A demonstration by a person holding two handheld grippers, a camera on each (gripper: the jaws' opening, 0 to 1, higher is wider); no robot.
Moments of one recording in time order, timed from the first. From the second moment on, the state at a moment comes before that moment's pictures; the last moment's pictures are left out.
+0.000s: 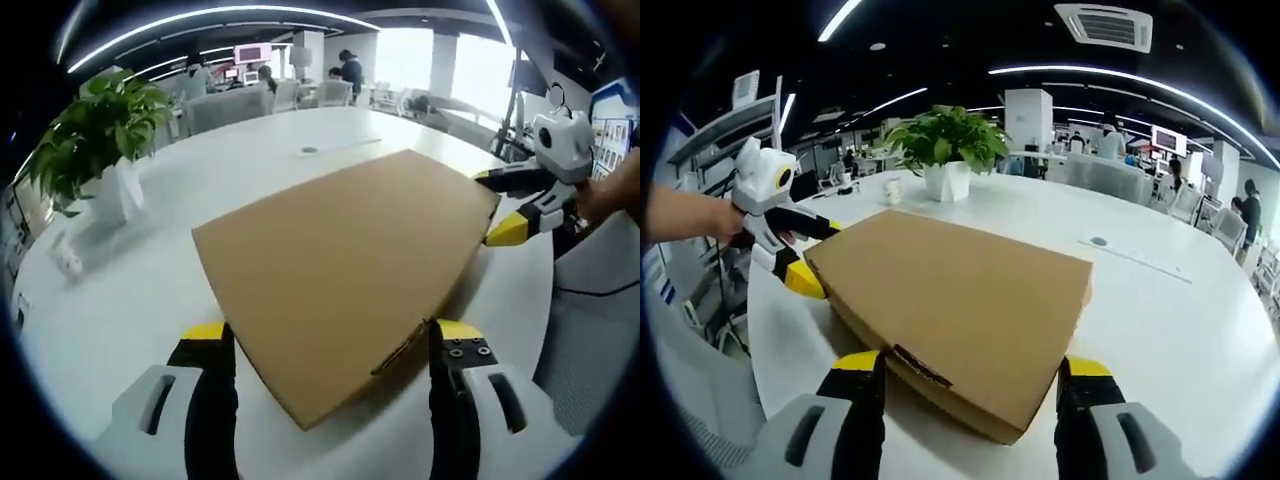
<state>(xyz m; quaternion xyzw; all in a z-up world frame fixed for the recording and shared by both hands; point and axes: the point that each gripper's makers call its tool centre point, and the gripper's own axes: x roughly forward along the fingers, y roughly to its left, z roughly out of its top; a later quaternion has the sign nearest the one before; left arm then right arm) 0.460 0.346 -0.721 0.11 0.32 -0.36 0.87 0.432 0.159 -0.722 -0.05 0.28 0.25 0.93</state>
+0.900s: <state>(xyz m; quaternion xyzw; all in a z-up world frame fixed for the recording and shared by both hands) 0.444 0.360 -0.721 0.12 0.32 -0.35 0.87 0.416 0.173 -0.721 -0.05 0.27 0.25 0.93</state>
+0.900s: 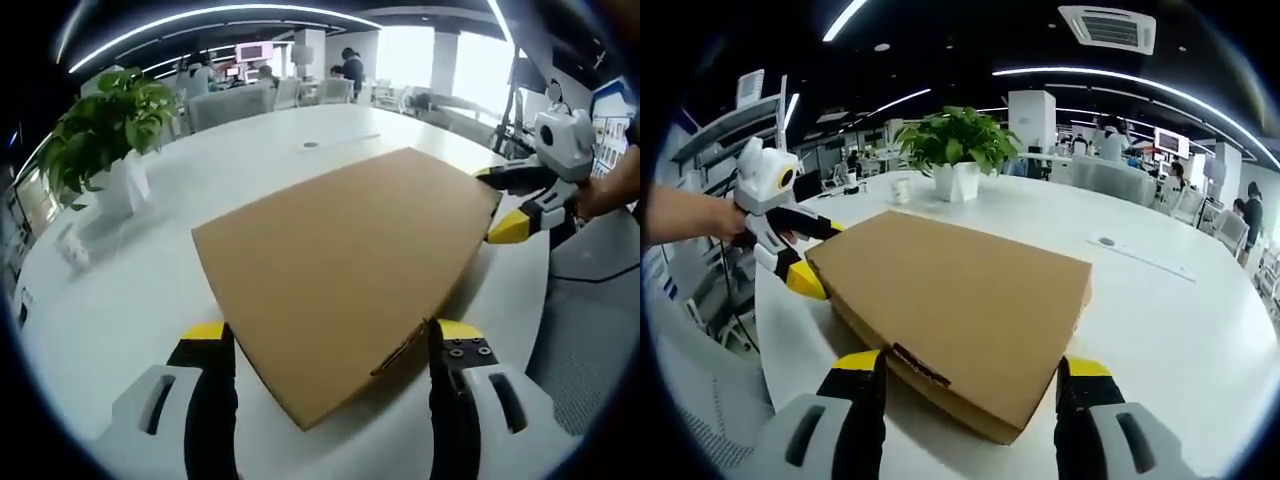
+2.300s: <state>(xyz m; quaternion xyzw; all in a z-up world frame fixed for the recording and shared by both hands) 0.440 0.360 -0.712 0.09 0.32 -0.35 0.88 0.409 0.170 -0.712 -0.07 0.27 0.26 0.92</state>
